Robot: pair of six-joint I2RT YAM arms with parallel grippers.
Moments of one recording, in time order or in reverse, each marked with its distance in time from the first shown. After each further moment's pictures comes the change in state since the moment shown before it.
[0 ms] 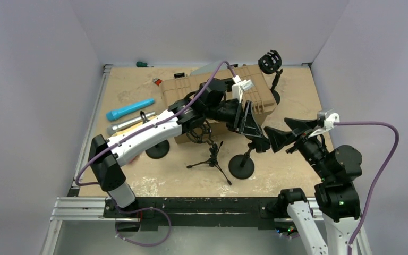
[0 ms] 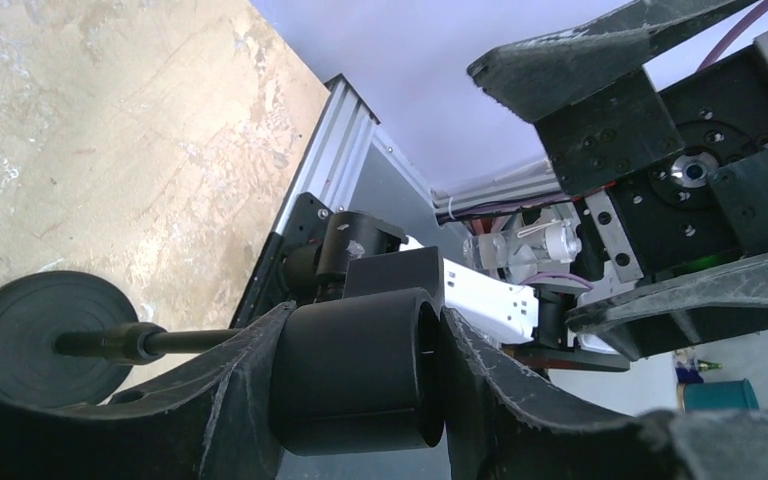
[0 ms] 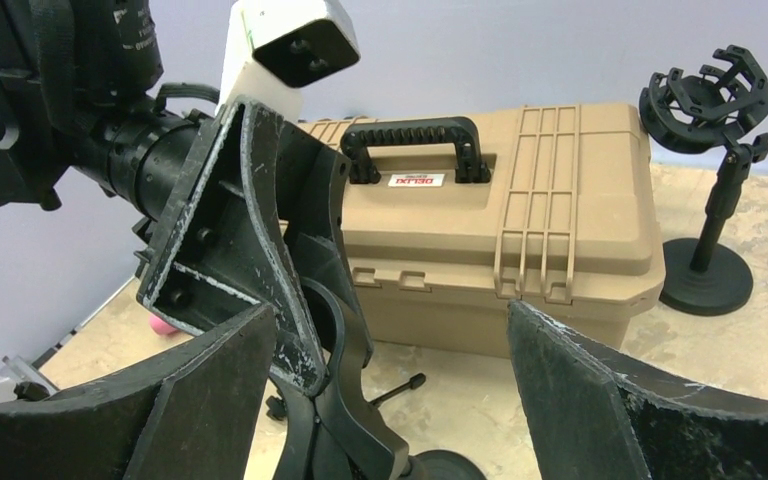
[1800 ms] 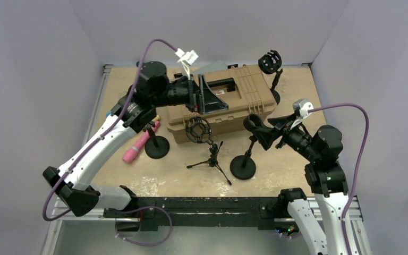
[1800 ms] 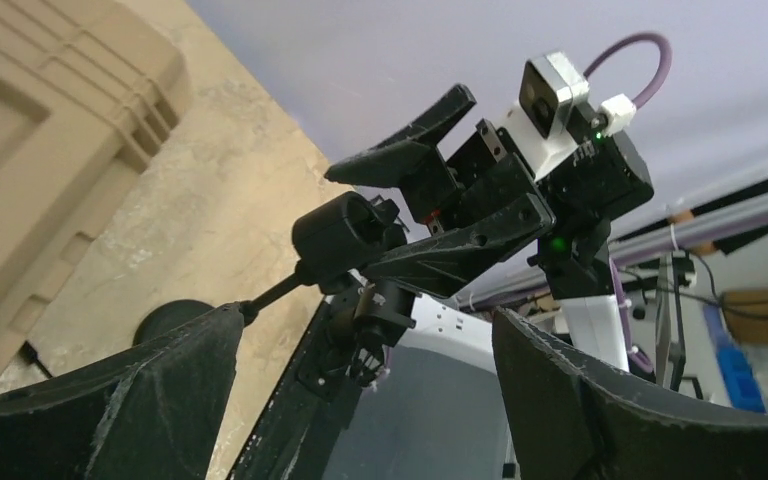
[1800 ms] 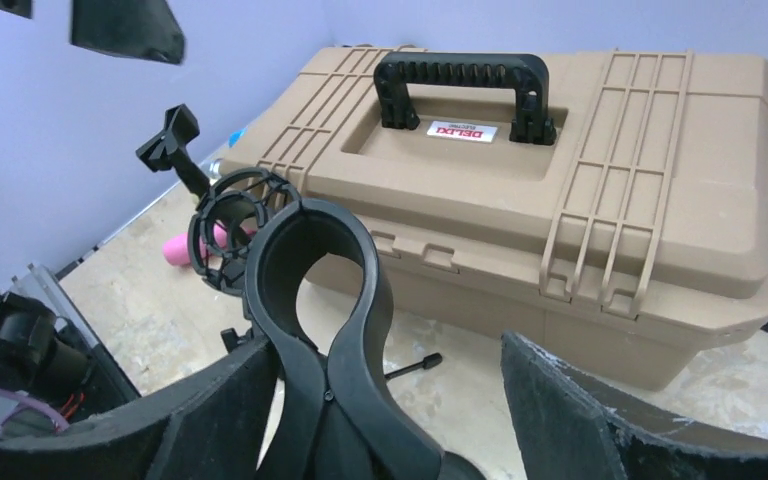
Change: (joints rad) left arm 0.300 -0.383 -0.112 -0.051 -0.015 -0.023; right arm 0.000 0.143 -0.119 0.078 -0.197 -0.105
